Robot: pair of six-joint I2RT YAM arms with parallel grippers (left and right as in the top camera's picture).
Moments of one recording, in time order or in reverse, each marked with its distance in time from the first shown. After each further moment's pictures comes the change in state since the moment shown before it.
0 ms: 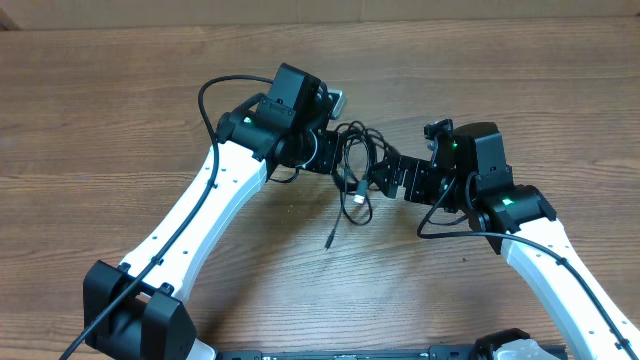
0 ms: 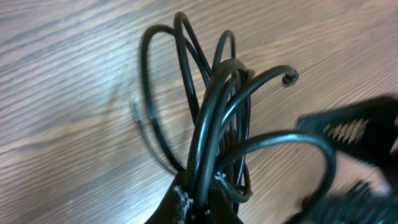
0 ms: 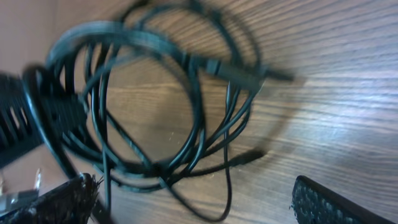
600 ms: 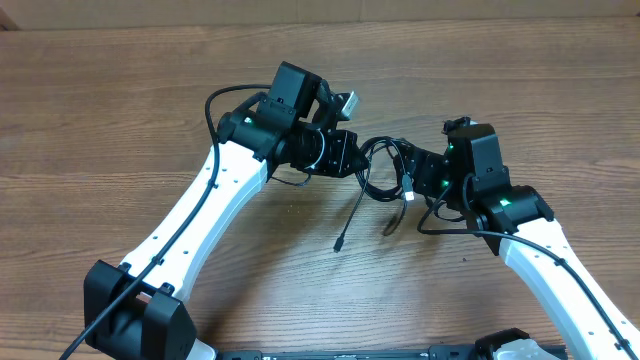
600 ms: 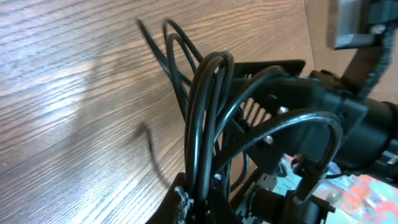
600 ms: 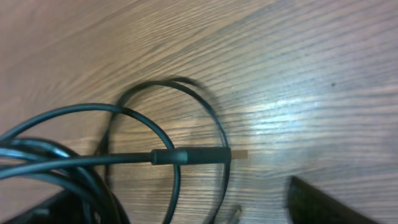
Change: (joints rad) left arm -0.002 0.000 0.001 0.016 0.303 -0.079; right arm 0.016 0.000 0.000 -0.028 0.409 0.068
